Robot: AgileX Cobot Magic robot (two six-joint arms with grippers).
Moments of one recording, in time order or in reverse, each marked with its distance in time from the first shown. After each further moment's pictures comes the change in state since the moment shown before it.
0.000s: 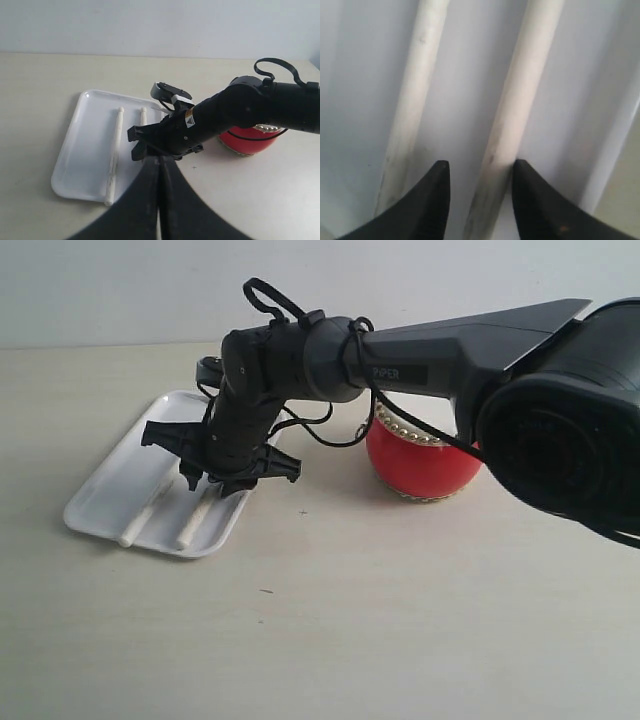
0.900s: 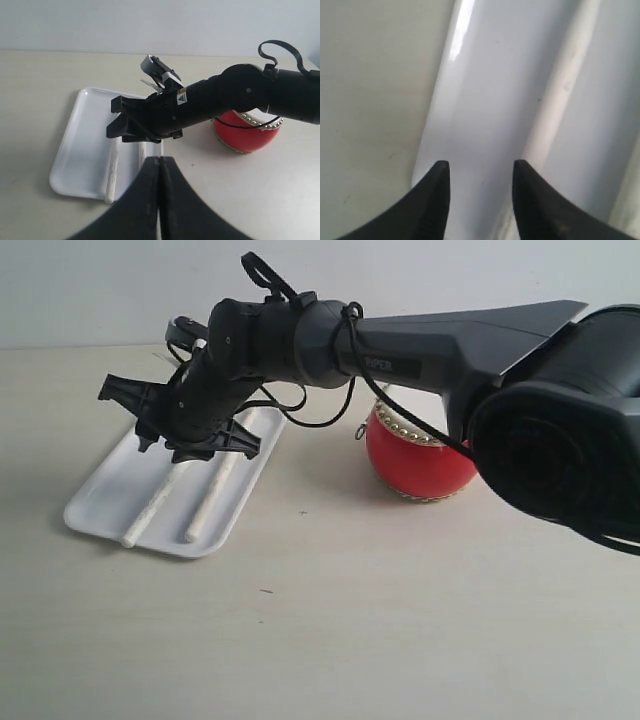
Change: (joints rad) left arm 0.000 0.000 0.000 -0.002 0.010 0.000; right arm 0.009 0.018 -0.108 0.208 -0.083 -0.130
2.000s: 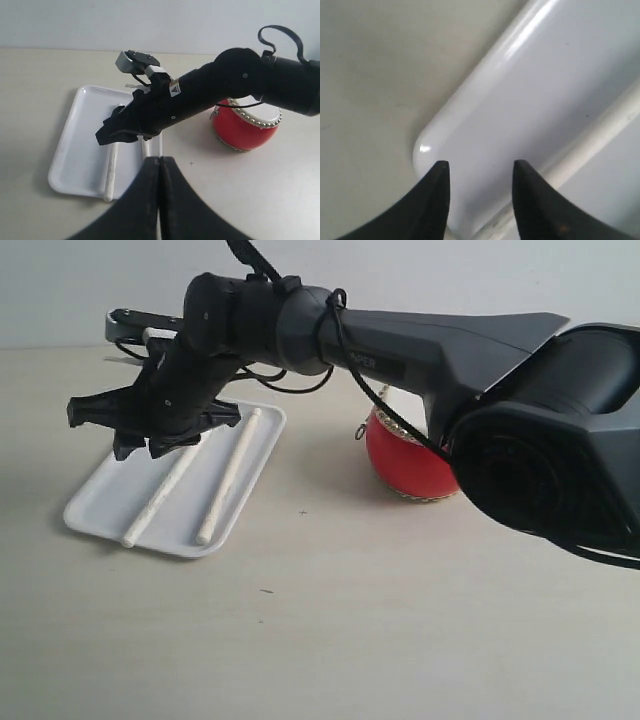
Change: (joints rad) left arm 0.000 0.000 0.001 -0.004 0.006 0.000; right arm 0.015 0.042 -0.161 -0.001 0.175 -0.403
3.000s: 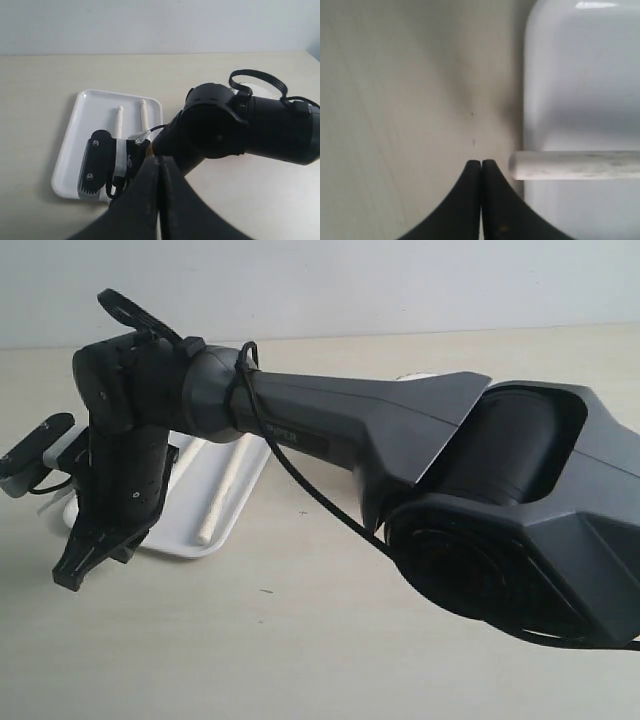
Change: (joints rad) left arm -0.039 0.000 0.000 0.037 -0.017 0.000; right arm 0.179 0.052 -0.066 -0.227 0.289 -0.489
